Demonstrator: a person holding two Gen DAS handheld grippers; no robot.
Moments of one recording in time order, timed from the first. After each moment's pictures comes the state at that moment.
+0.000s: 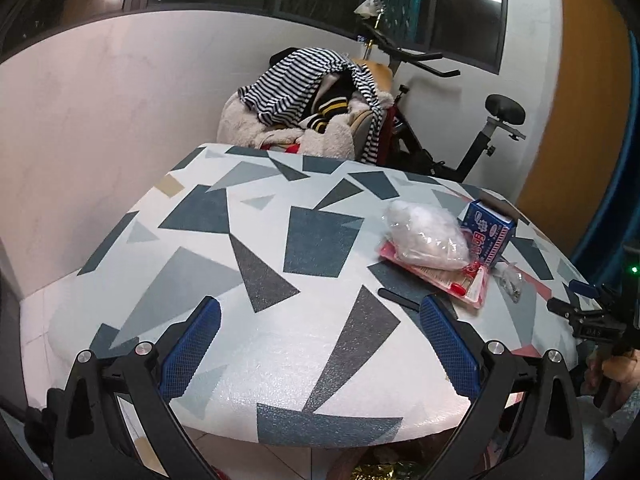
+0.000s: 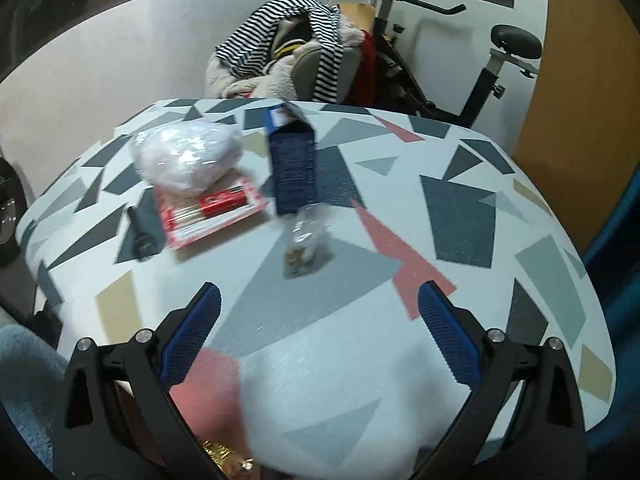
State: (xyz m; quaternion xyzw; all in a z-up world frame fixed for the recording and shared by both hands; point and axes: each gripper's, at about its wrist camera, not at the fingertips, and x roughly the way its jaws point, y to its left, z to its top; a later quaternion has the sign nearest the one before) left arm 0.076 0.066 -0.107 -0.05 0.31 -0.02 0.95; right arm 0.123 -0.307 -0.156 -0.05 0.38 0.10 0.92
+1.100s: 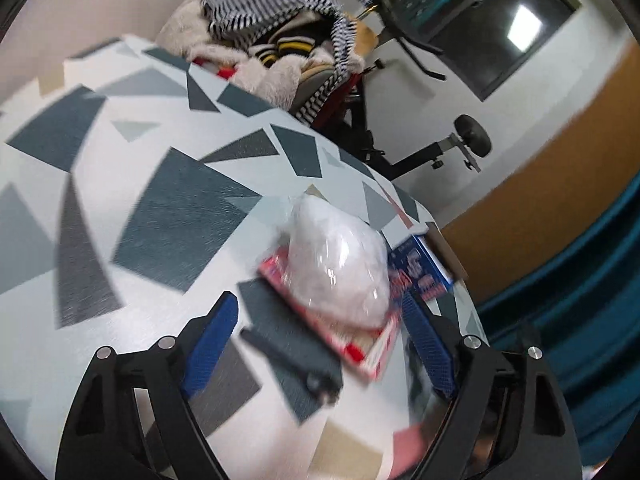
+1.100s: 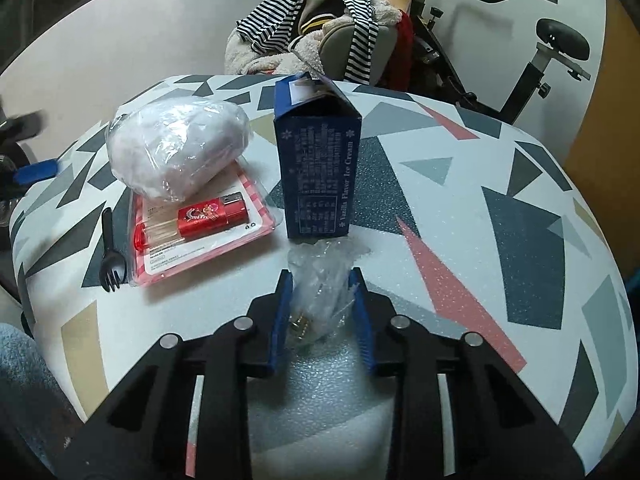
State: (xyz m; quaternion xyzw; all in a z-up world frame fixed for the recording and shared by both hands) left arm 0.212 0.029 -0.141 -0.28 0.39 -0.16 0.86; right arm 0.192 -0.276 -0.188 -0.07 0.40 0.15 0.90
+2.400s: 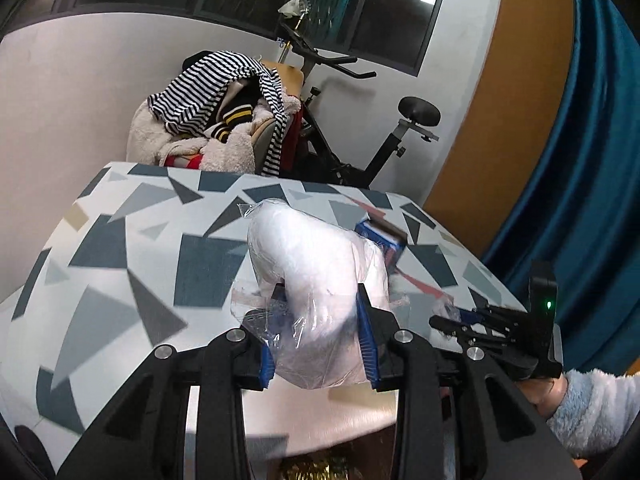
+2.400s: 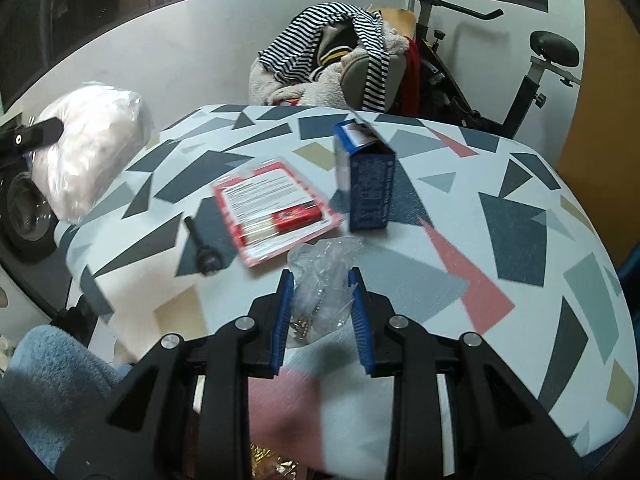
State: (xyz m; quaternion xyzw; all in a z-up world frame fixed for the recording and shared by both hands) left arm 0.079 0.018 -0.049 -0.08 0.30 -0.19 0.93; right arm 0.113 -0.270 -0.140 -0.03 0.37 0.18 0.91
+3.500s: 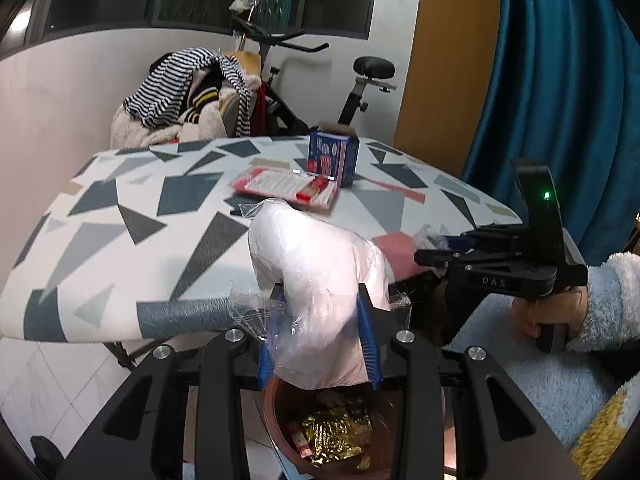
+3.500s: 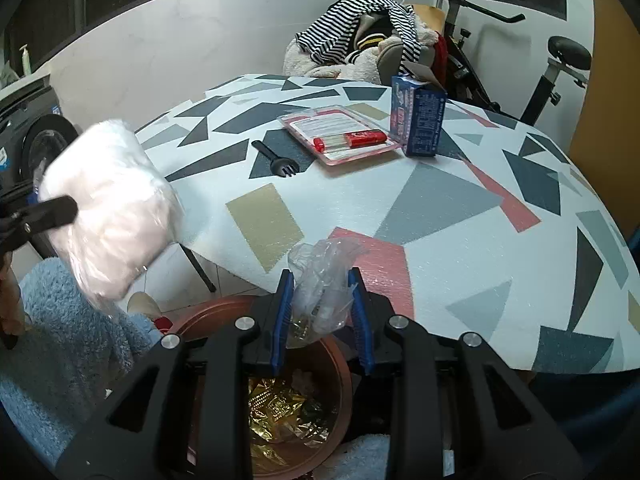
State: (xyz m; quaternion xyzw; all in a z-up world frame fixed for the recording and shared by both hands) left arm -0.042 -0.002 -0.142 0.01 0.30 -0.23 0.93; right arm 0.013 -0.243 -0.176 -0.06 0.38 0.22 0.90
